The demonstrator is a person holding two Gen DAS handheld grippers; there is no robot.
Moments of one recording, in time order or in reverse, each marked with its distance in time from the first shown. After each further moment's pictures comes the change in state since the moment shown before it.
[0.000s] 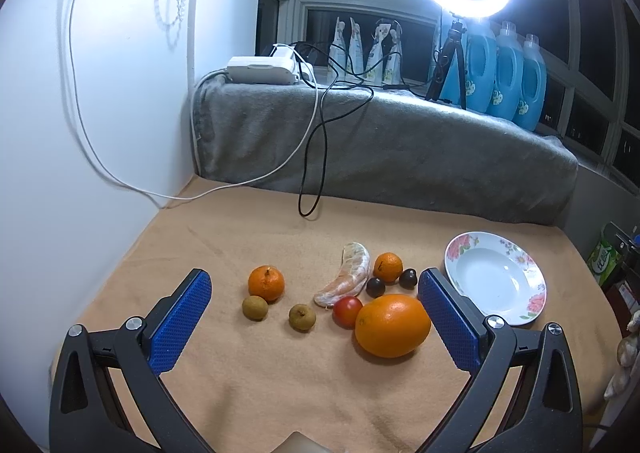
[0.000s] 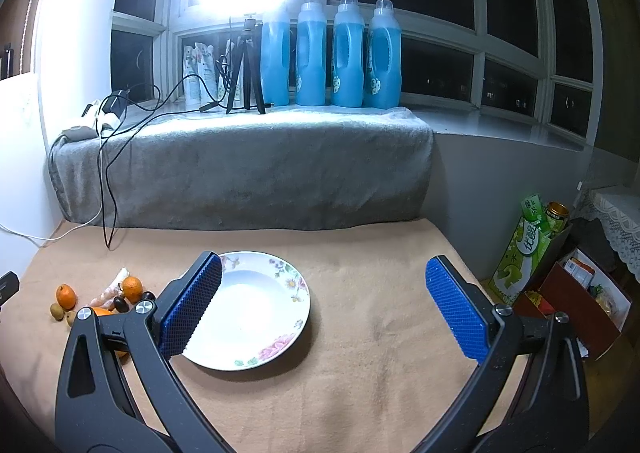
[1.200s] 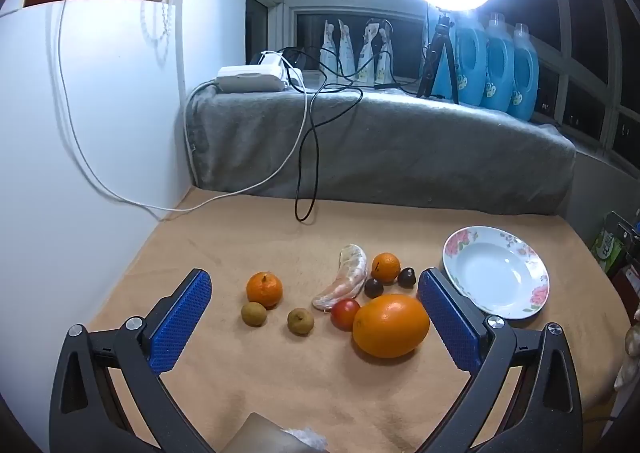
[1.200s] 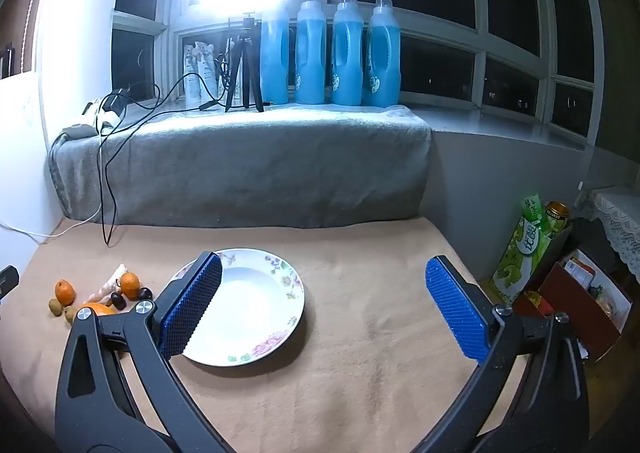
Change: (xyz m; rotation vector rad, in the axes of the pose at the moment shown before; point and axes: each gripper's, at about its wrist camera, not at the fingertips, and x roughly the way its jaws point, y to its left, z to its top) left arm -0.004 -0.011 0.002 0.044 -0.014 0.002; right arm 0.001 -0.006 0.000 0.008 0.008 0.010
